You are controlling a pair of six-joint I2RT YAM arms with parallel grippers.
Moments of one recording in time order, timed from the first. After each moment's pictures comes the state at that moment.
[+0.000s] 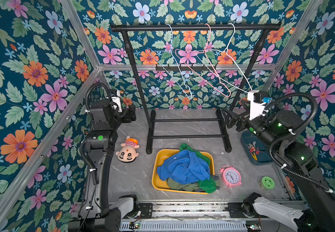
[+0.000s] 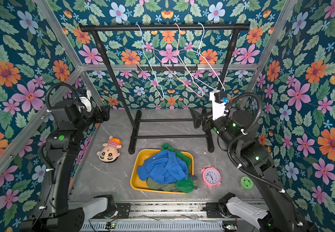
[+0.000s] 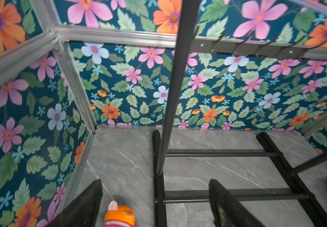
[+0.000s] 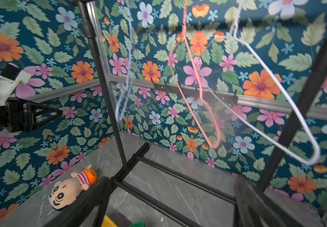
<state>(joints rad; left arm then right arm) 0.02 1.14 1.43 -0.60 0.10 -0.08 0.45 0.96 1.44 -0.52 0.00 0.08</state>
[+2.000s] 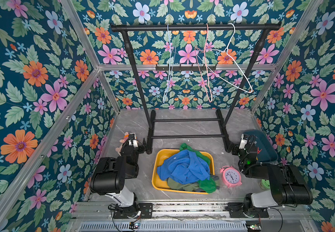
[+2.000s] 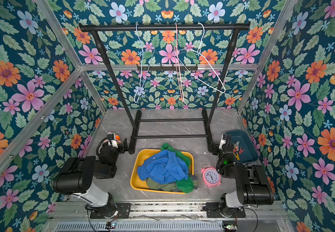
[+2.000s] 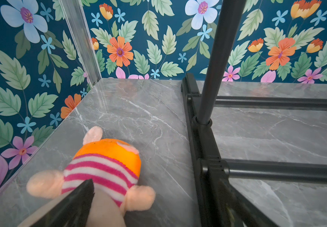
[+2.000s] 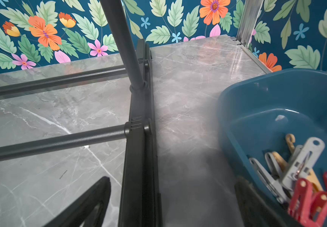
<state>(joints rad) 0.01 1.61 0.29 1.13 -0.05 0.00 -0.04 1.45 0.30 0.79 0.03 0.13</state>
